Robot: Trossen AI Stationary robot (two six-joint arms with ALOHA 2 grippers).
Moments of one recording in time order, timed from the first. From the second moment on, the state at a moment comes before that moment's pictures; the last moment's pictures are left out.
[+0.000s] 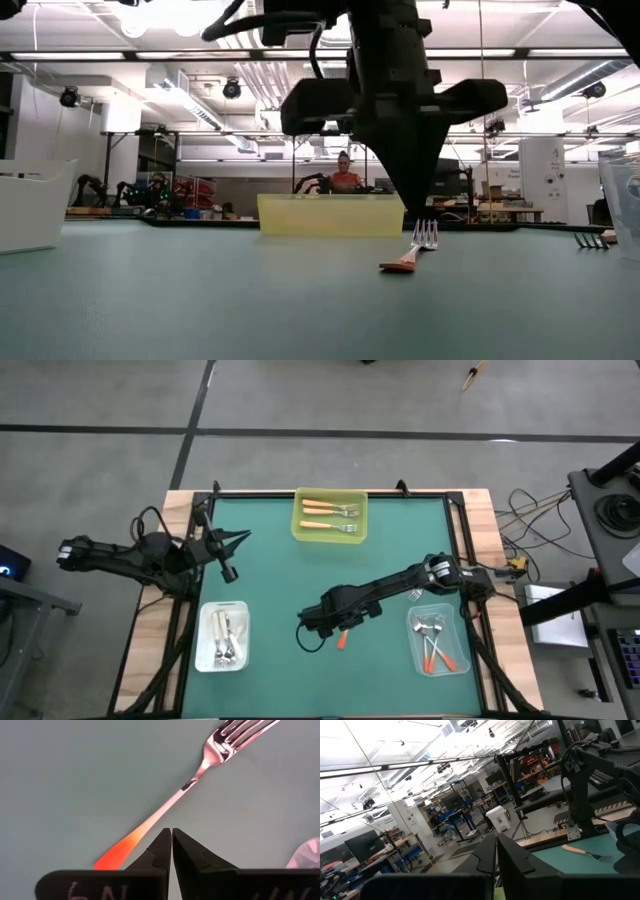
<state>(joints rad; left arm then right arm) -0.15 0.51 0.47 0.29 -0.49 0.60 0.23 2.27 1.96 -1.37 -0.05 1.44</state>
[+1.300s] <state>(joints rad) -0.15 0.51 0.47 0.29 -0.49 0.60 0.21 2.00 1.45 -0.93 0.05 1.77</state>
